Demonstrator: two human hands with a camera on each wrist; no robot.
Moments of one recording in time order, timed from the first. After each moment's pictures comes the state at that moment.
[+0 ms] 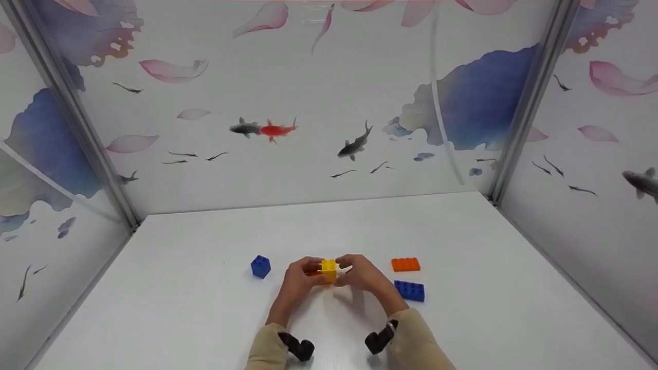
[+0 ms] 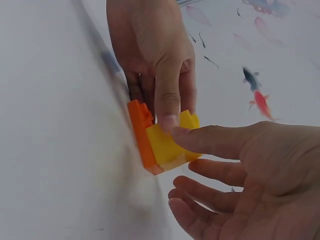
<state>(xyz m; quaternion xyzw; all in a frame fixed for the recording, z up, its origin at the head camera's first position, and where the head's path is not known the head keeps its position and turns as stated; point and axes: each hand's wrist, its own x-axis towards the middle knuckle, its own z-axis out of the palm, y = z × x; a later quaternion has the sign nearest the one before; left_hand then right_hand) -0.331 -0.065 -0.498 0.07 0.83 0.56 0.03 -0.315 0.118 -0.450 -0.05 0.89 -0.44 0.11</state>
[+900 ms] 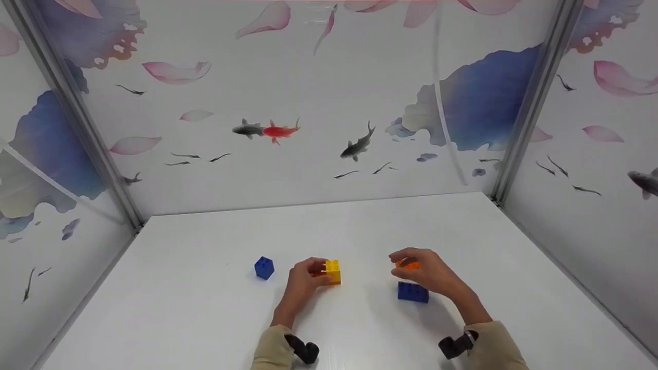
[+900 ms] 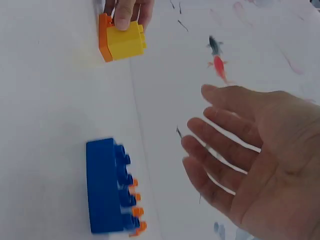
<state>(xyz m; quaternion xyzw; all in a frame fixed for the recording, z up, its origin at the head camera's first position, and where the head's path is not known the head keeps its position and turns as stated) -0.332 -0.066 -0.497 0.09 0.83 0.55 0.02 -0.290 0.242 -0.433 -0.17 0.89 -0.41 -0.01</state>
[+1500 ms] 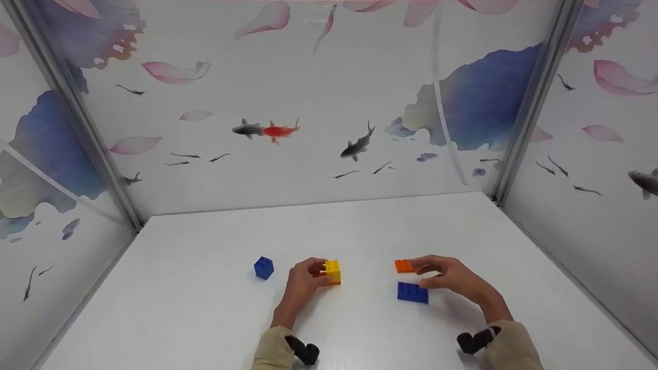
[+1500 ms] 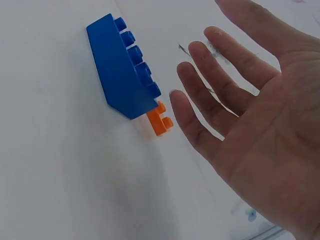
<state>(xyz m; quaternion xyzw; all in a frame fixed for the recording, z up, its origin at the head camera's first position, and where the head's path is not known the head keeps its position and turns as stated) -0.327 -0.062 -0.494 0.08 0.84 0.54 0.00 -0.303 0.310 -0.464 -0.18 0.85 -0.48 0.12</state>
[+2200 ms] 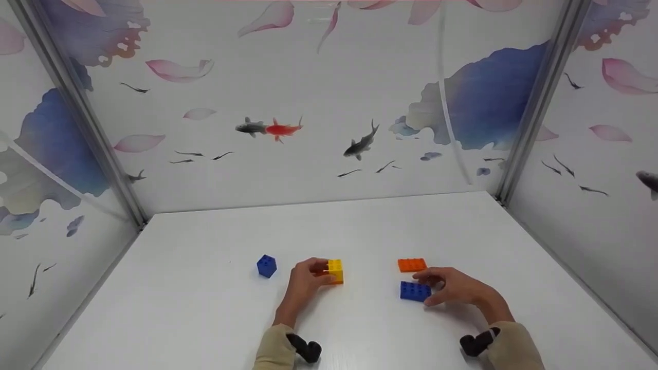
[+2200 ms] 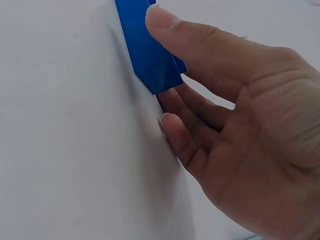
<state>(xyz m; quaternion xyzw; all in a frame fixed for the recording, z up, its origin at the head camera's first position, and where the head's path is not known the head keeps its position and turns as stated) -0.329 -0.066 -0.499 0.09 0.82 0.56 0.01 -0.305 0.307 -0.477 -0.15 0.89 -0.39 0.17</state>
